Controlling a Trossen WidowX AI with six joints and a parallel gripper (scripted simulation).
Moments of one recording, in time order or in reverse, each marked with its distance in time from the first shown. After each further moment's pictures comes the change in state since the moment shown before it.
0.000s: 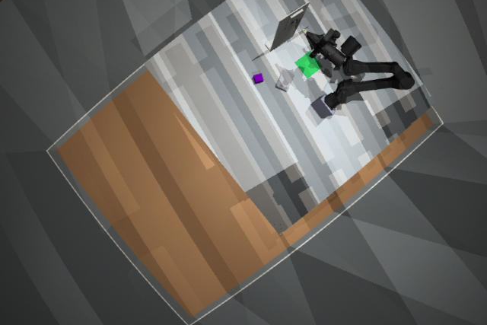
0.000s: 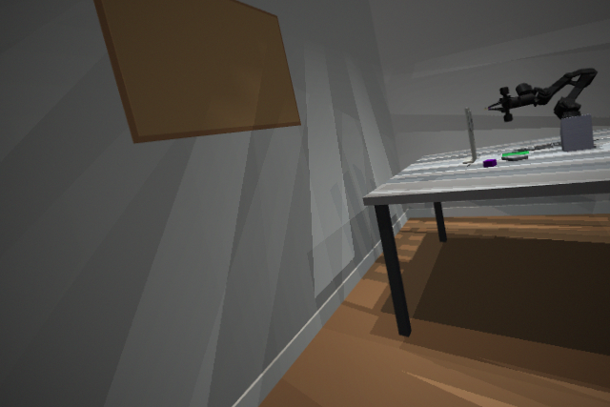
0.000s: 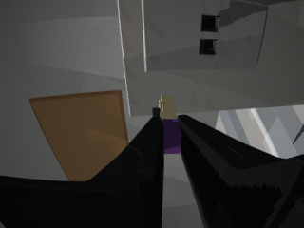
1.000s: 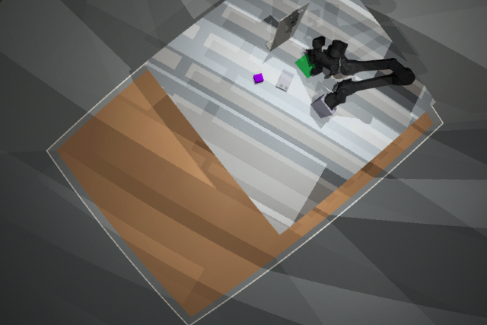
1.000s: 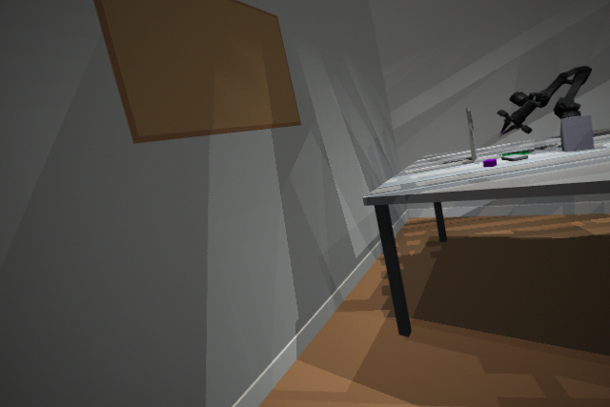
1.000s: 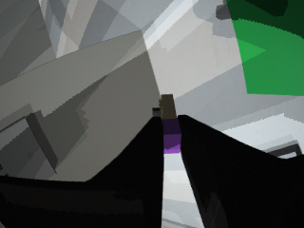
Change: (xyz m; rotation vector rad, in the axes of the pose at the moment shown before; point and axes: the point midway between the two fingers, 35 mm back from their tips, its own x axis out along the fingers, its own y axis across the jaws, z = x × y) arm -0.042 -0.135 0.017 0.306 -0.367 -0.691
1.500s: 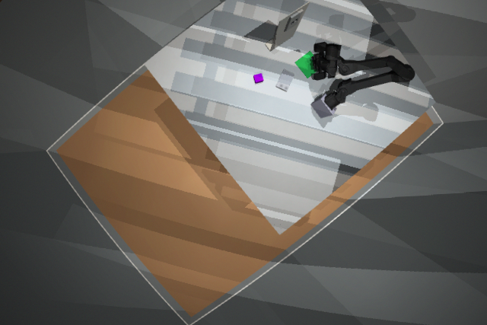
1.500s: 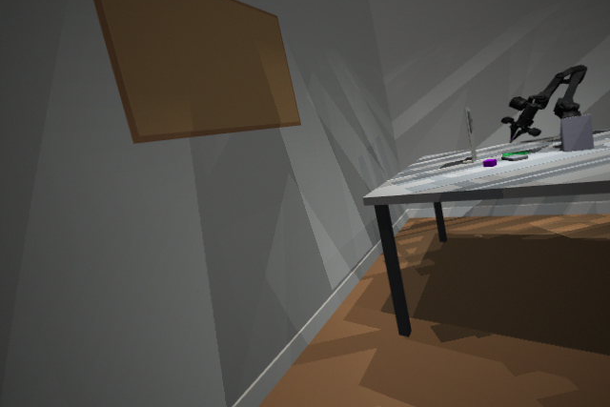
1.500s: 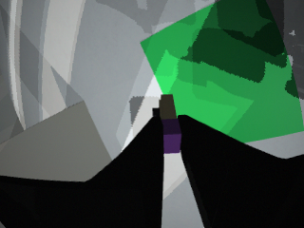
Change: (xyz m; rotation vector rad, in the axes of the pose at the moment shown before) arm 0.001 -0.048 0.031 0.072 -0.241 -0.192
